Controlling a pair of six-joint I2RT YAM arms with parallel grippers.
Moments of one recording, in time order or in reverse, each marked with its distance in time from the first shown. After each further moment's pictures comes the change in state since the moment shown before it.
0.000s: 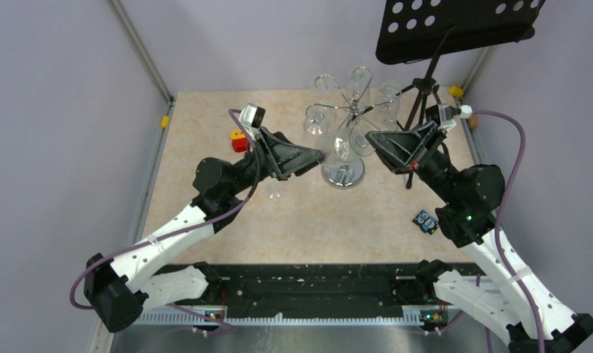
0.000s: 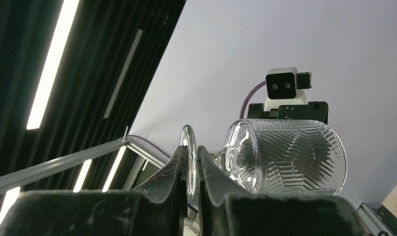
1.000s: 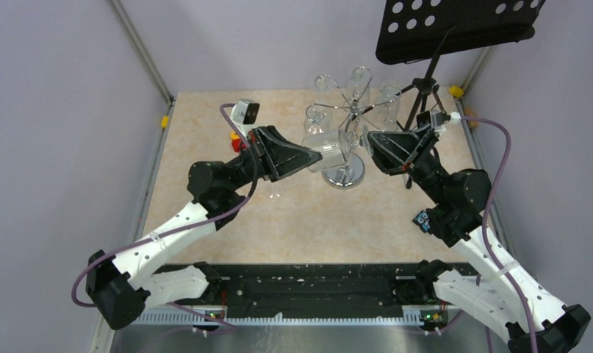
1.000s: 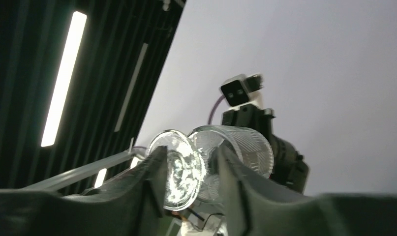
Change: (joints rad) left arm 0.001 0.013 0.036 0.151 0.071 0.027; right arm 0.000 0.021 -0.104 0.128 0.033 0.083
